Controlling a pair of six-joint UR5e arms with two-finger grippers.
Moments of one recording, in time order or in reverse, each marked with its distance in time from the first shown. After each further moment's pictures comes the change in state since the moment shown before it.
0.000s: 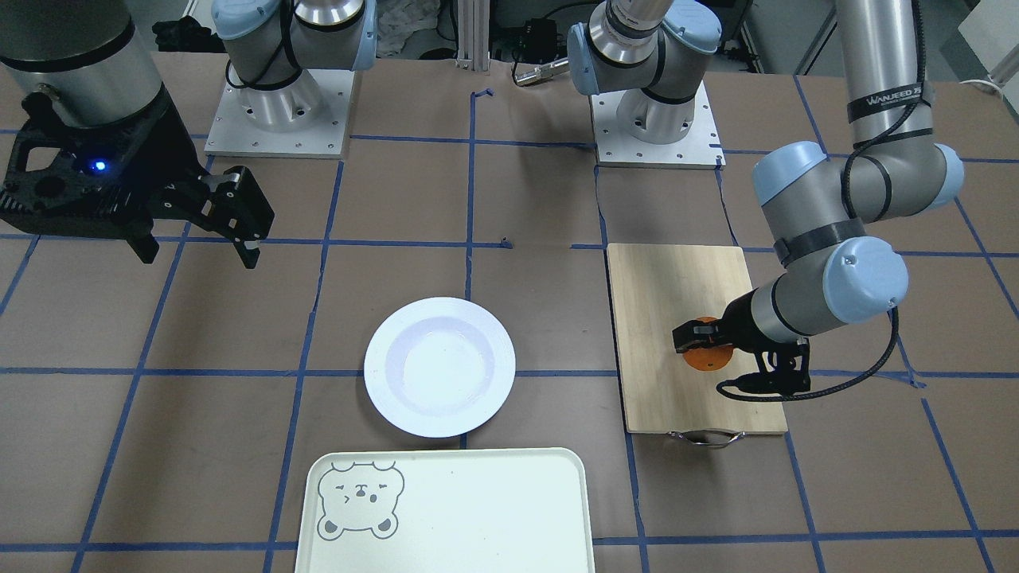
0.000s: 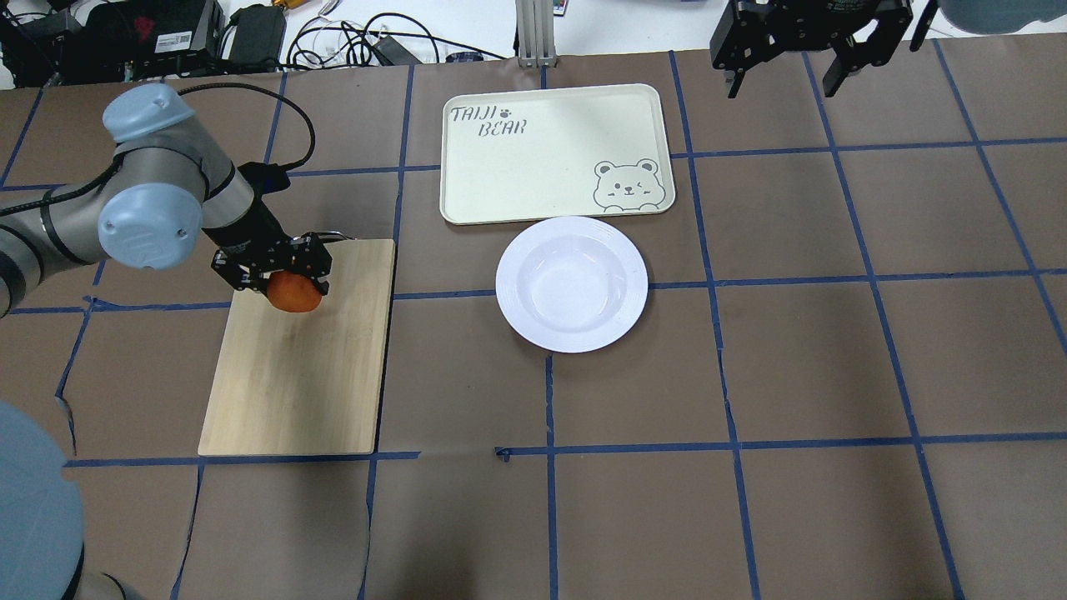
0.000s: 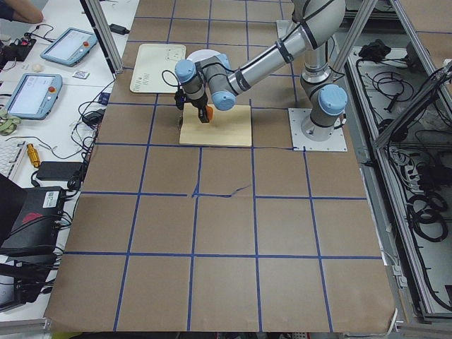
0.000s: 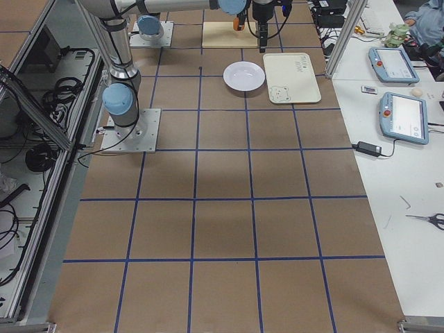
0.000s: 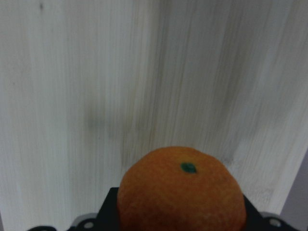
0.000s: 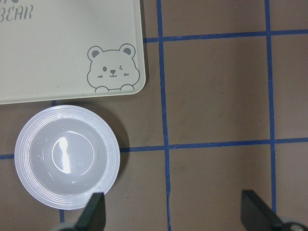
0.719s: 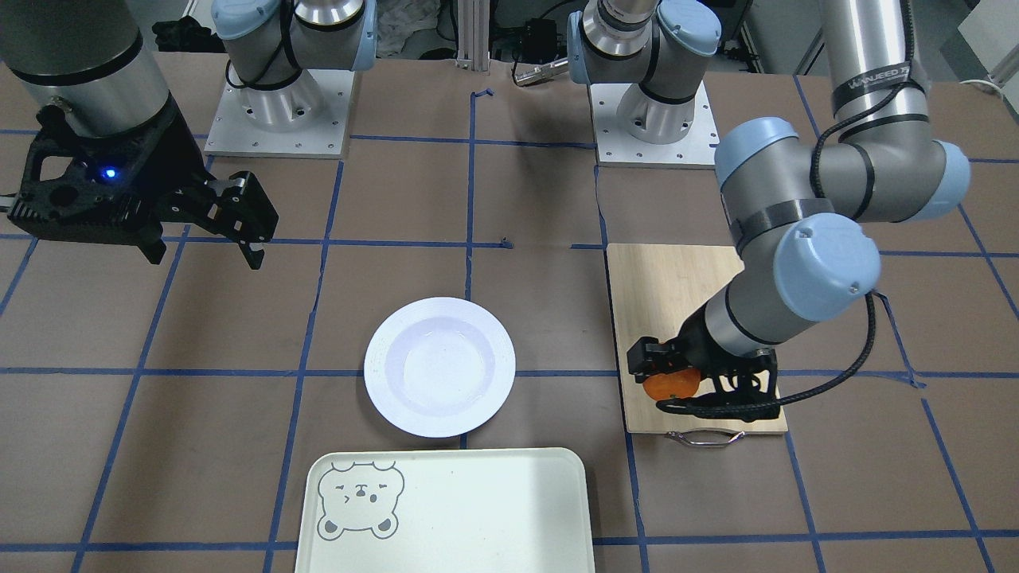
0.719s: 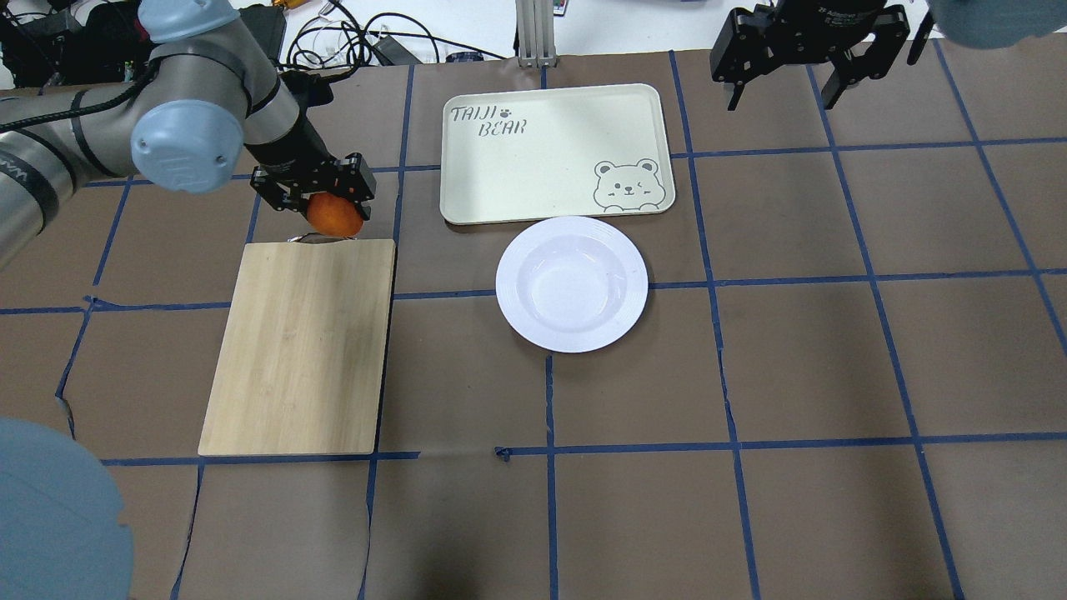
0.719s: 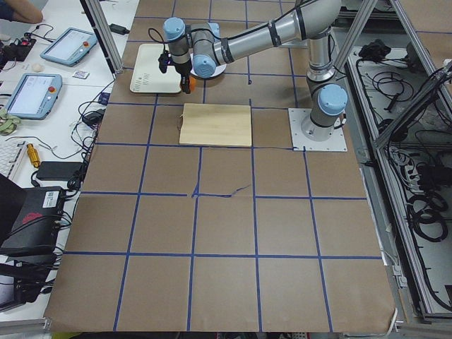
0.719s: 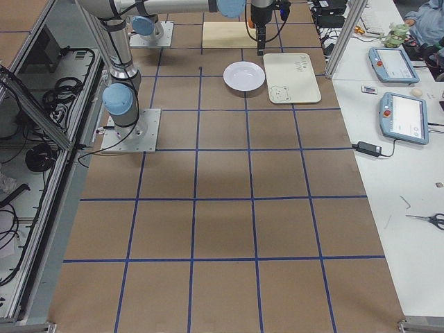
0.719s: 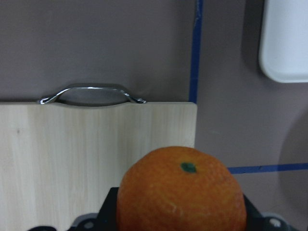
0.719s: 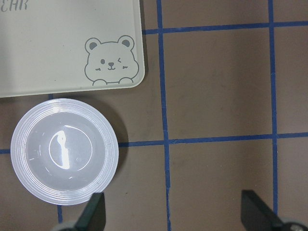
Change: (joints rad) left arm -0.212 -0.031 0.175 0.024 -0.026 -0.173; right arm -0.001 -0.006 0.035 -0.009 0.003 -0.002
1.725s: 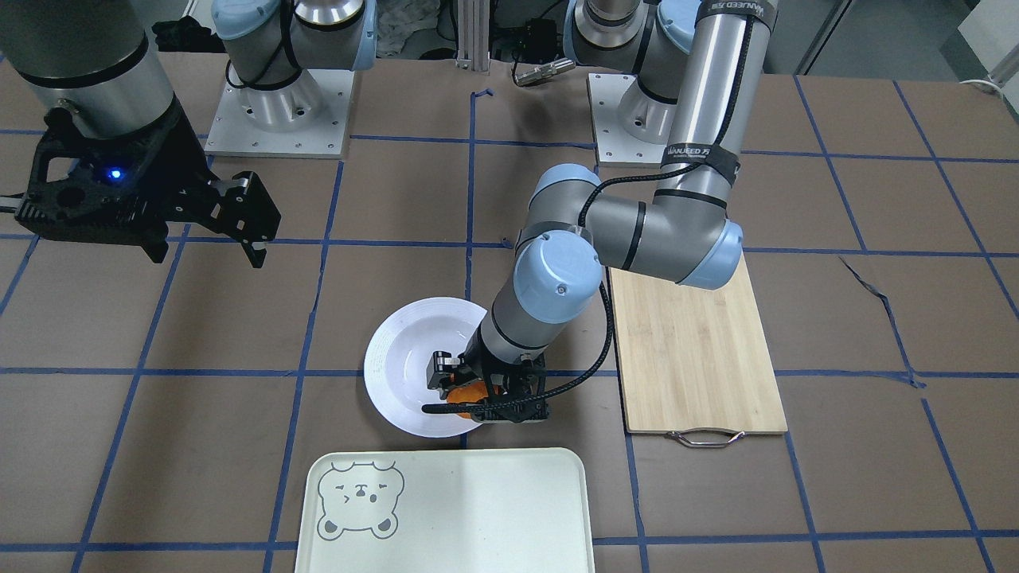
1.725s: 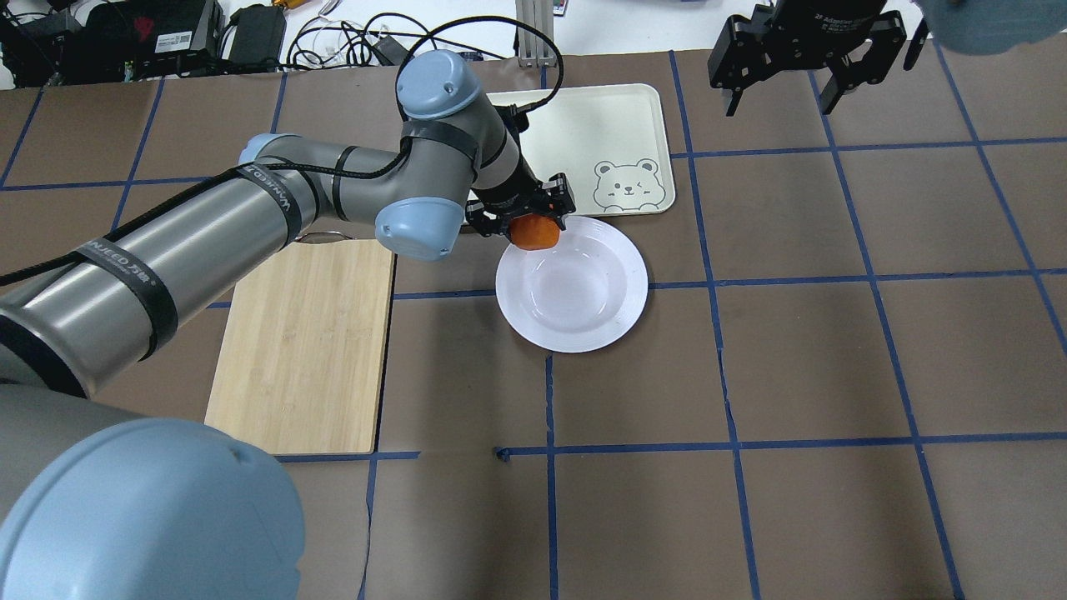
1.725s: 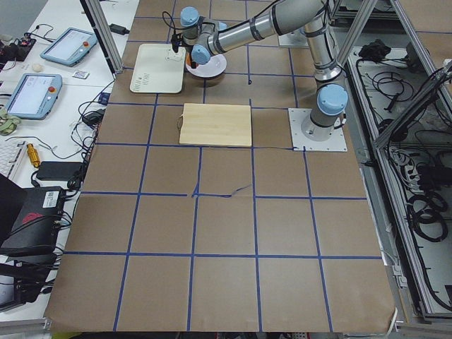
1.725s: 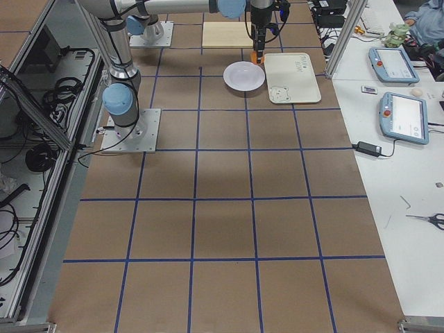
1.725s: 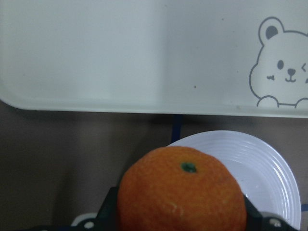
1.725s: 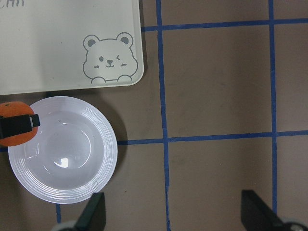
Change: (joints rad) left arm -0.283 -0.167 -0.005 0.318 -0.142 -0.389; right arm 0.003 -0.001 0.002 0.005 -0.013 -0.006
